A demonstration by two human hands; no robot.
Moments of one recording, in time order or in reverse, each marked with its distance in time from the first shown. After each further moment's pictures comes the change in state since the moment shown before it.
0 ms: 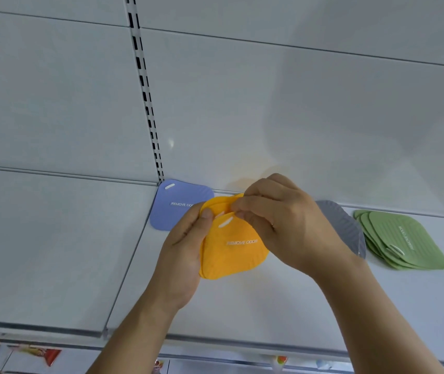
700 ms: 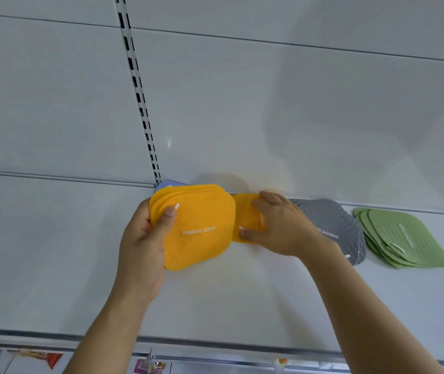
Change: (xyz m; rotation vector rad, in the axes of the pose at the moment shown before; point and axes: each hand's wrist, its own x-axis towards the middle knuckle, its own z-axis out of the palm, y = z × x) left_hand 0.020 -0.002 -0.047 0.083 0.214 0.159; right_hand -0.029 0.068 0.059 -0.089 -0.654 0.637
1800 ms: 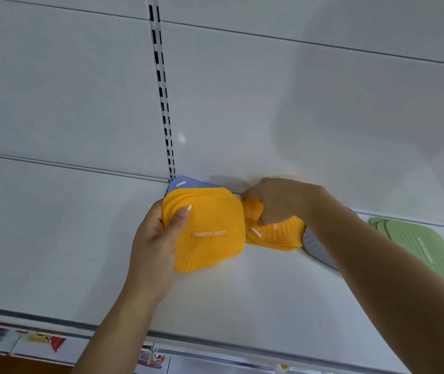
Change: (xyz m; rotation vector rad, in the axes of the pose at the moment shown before) left_hand -0.006 -0.002 -0.003 0.028 0.033 -0.055; right_hand 0.068 -0.037 -0.051 -0.445 -0.348 -0.173
